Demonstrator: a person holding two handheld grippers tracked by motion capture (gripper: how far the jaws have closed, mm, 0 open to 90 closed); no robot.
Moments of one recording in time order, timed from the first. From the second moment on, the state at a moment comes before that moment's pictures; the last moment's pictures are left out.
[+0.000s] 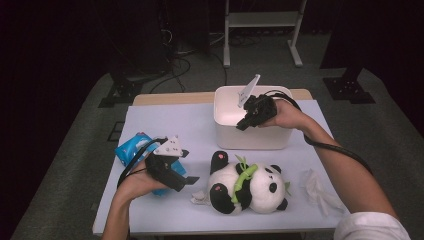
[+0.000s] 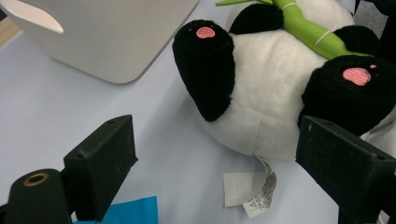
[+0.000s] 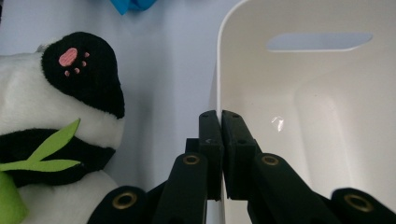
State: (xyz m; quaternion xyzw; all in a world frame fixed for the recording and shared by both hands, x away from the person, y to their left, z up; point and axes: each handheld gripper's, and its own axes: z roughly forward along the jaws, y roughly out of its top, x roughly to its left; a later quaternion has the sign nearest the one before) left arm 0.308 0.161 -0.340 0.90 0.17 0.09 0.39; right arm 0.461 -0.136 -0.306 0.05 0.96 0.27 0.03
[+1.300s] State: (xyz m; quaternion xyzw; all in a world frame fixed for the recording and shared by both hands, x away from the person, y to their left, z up) left arm 0.307 0.163 -0.341 0.90 0.17 0.08 0.39; right arm 0.436 -0.106 -0.326 0.02 0.97 0.25 0.01
